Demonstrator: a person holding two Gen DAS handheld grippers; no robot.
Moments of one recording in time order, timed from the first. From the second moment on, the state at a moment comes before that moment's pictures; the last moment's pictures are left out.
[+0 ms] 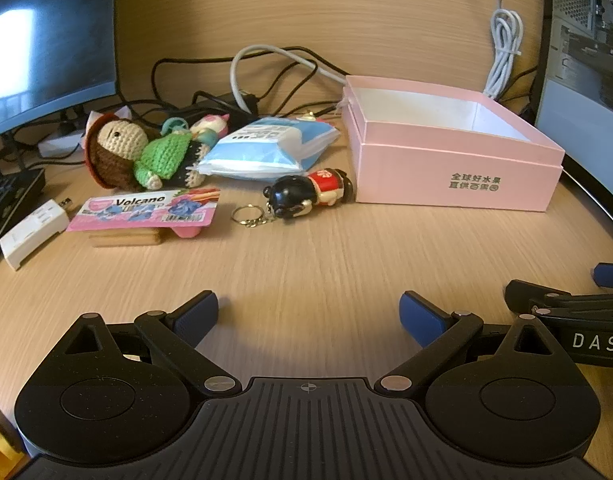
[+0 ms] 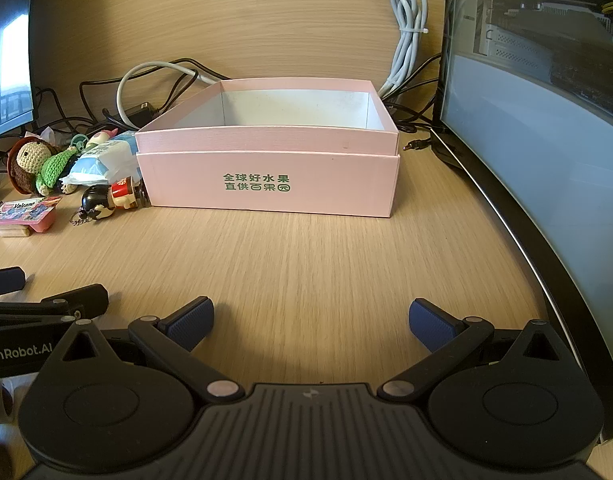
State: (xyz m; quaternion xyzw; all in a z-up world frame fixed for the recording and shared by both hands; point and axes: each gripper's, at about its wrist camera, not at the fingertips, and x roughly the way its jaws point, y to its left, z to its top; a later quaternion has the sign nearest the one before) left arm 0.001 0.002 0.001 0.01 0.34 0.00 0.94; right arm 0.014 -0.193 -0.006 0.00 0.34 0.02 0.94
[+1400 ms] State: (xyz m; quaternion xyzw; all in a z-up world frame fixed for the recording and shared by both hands) left arm -0.101 0.149 0.049 -0.05 0.35 0.08 0.93; right arm 0.017 -0.190 -0.001 -0.01 0.40 0.02 0.92
